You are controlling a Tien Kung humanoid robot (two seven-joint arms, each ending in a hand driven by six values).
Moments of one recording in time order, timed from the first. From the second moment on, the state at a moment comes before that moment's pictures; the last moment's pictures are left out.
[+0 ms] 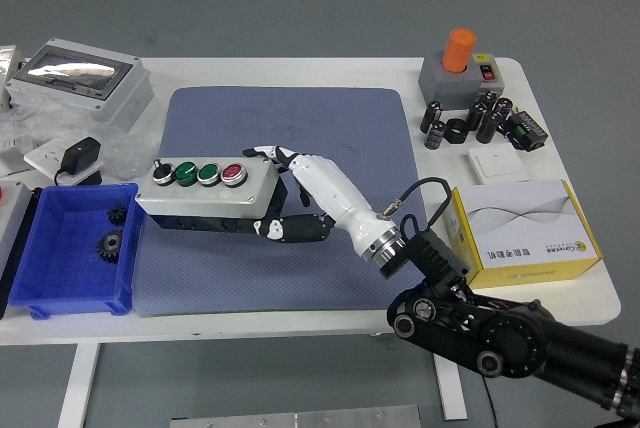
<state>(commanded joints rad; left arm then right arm) -0.02 0.14 -1.90 -0.26 1.76 -0.10 0.28 0.56 -0.15 0.41 1.22 -1.59 -0.55 0.18</state>
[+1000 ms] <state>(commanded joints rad) -0.02 0.14 -1.90 -0.26 1.76 -0.11 0.27 0.60 -0.16 0.37 1.09 -1.70 -0.43 0.09</state>
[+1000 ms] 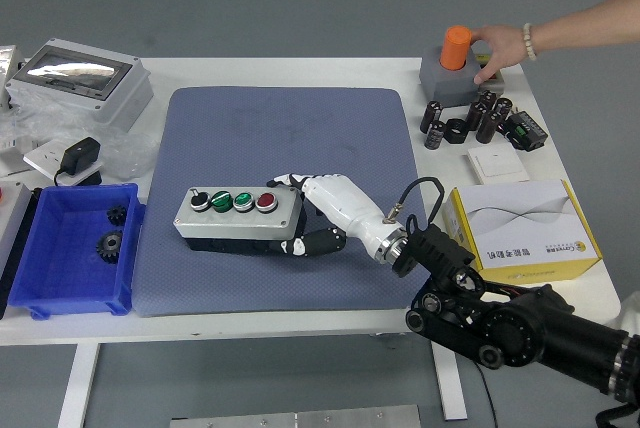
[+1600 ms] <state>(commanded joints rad) -0.02 0.14 -1.90 -0.26 1.76 -0.11 0.27 0.60 -0.18 0.38 1.09 -1.77 -0.41 0.05</state>
